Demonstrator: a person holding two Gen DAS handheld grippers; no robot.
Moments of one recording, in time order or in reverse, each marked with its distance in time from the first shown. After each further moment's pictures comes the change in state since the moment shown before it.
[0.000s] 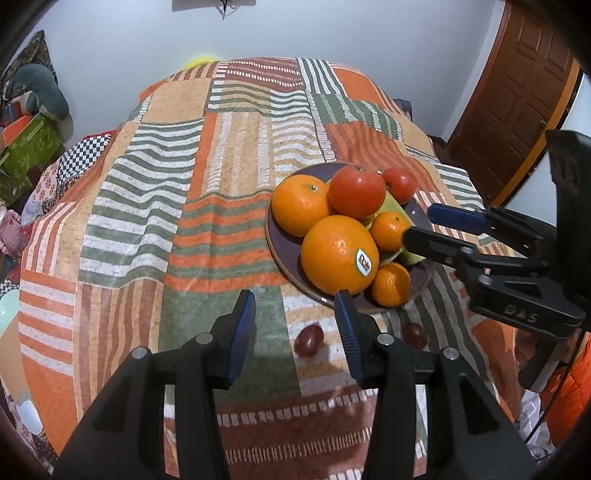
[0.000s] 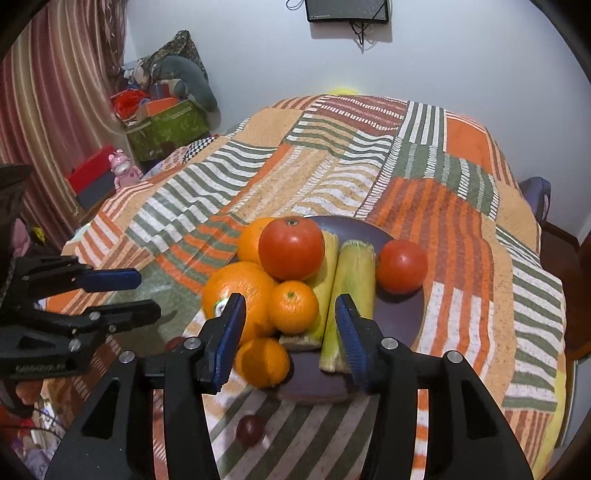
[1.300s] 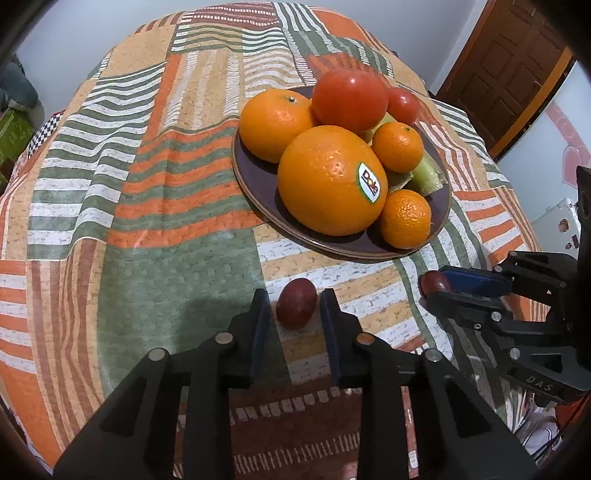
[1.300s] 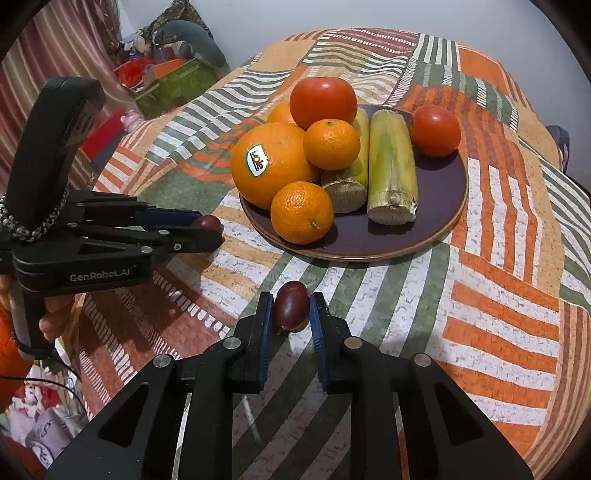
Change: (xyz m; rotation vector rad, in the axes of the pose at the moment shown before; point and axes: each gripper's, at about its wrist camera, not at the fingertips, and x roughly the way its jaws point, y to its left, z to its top) left arm 0.057 -0.008 -0.021 0.064 0.177 -0.049; right arm 0.019 0.014 -0.064 0.059 0.185 0.097
